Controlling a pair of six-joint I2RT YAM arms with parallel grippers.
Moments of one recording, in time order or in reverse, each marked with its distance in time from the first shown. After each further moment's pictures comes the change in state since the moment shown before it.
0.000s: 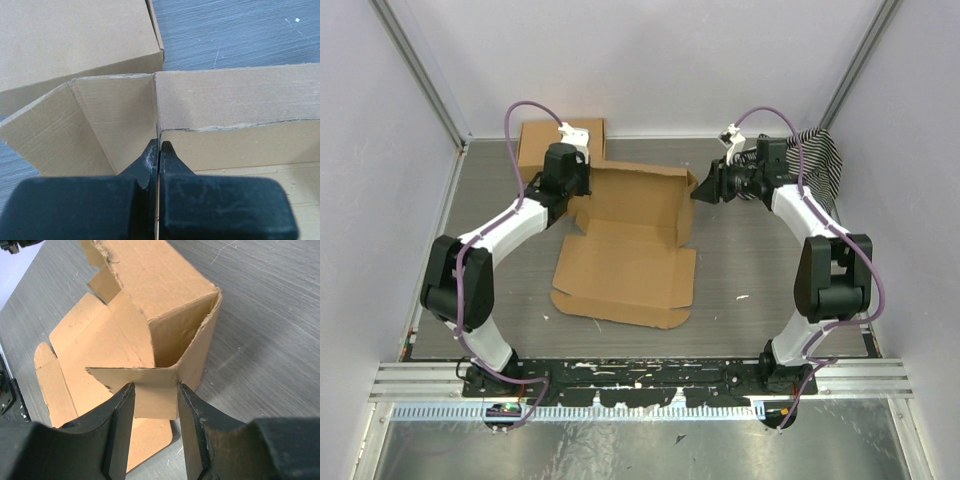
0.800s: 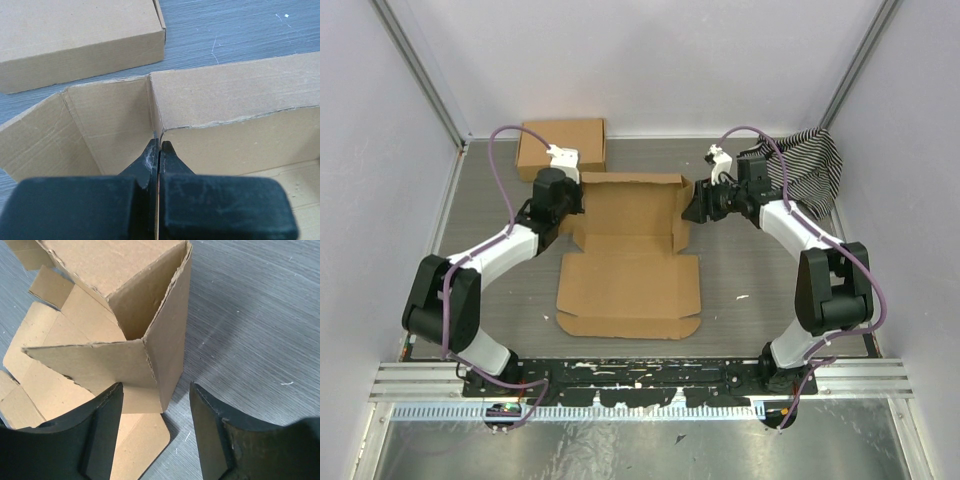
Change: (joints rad) left arm -0.001 -0.173 -0.314 0.227 0.003 -0.020; right arm 0.110 -0.089 -0.156 0.025 0.260 0.059
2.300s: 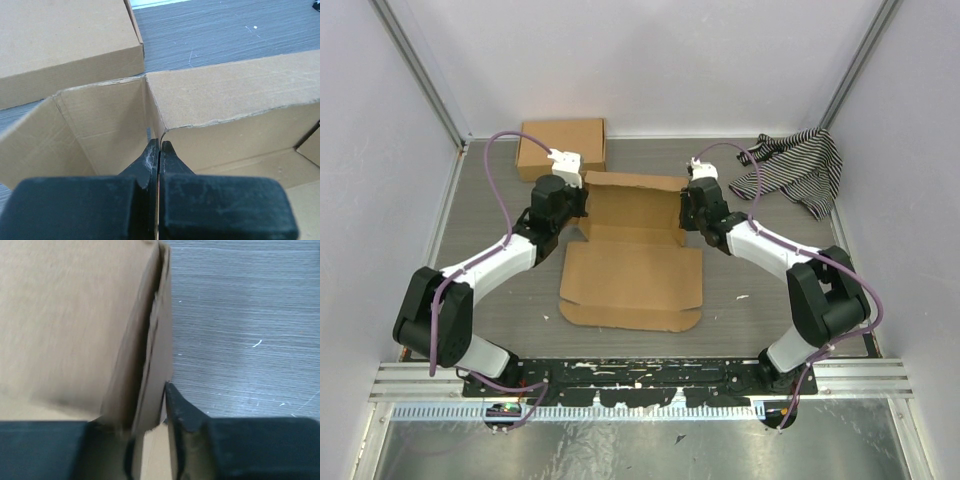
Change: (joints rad) left arm -0.041 -0.059 -0.040 0.058 0.011 0.010; right arm 0.299 -0.027 -0.126 0.179 0.812 0.328
